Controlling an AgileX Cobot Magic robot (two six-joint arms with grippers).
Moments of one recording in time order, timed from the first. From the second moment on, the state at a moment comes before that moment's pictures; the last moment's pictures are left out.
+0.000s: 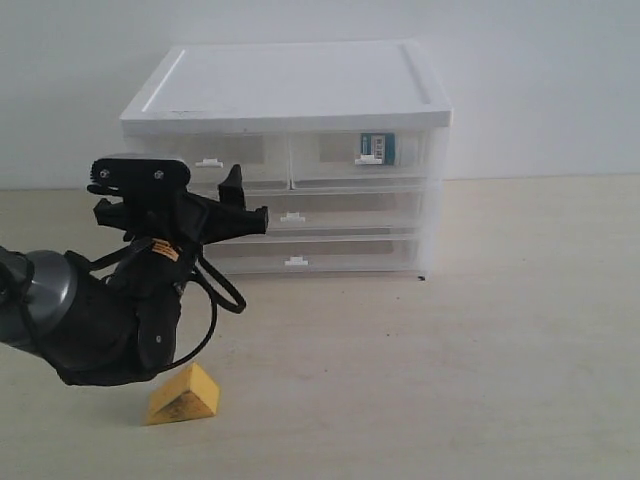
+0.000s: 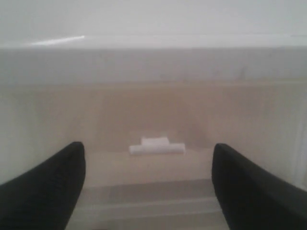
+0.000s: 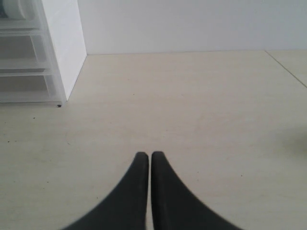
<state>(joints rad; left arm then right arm) -0.58 2.07 -0.88 -0.51 -1.21 0.23 -0.01 0.00 0.00 0.01 0.33 0.00</state>
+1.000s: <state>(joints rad) -0.57 2.05 -0.89 -0.48 -1.21 0.23 -0.01 0.00 0.00 0.01 0.33 0.00</state>
